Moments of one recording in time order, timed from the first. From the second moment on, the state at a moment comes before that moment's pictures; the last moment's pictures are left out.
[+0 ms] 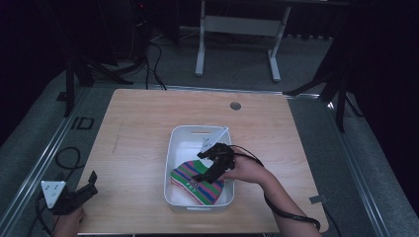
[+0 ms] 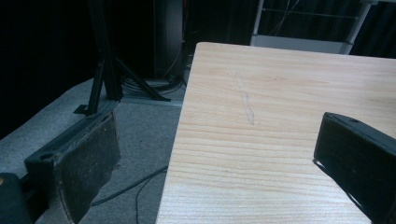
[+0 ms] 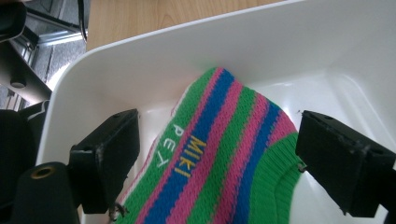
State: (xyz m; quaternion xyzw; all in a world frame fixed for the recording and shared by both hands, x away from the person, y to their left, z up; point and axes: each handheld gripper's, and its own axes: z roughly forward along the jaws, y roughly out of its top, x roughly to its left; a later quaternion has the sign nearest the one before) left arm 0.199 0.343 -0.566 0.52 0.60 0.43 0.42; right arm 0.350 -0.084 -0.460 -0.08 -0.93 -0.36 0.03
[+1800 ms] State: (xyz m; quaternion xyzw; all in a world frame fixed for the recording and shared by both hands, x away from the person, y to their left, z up) left arm 0.200 0.342 -0.566 0.52 0.60 0.43 0.42; right arm 0.352 -0.072 -0.439 -0.08 -0.93 -0.35 -0.05
